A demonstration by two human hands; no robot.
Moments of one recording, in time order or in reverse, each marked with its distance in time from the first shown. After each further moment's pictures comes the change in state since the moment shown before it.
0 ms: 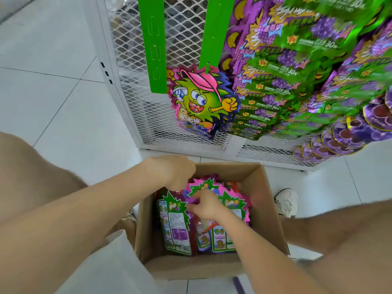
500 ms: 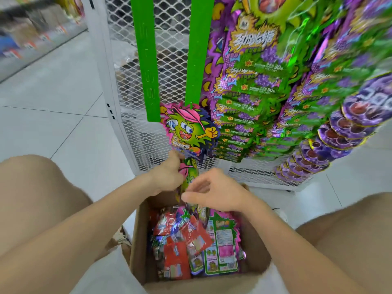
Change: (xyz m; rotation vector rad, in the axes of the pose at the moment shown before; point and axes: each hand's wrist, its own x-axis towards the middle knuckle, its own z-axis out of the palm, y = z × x) left_hand -0.029 0.013 -0.024 -1.015 0.450 -0.096; right_hand -0.122 -0.086 -0.136 -0.005 0.109 -0.449
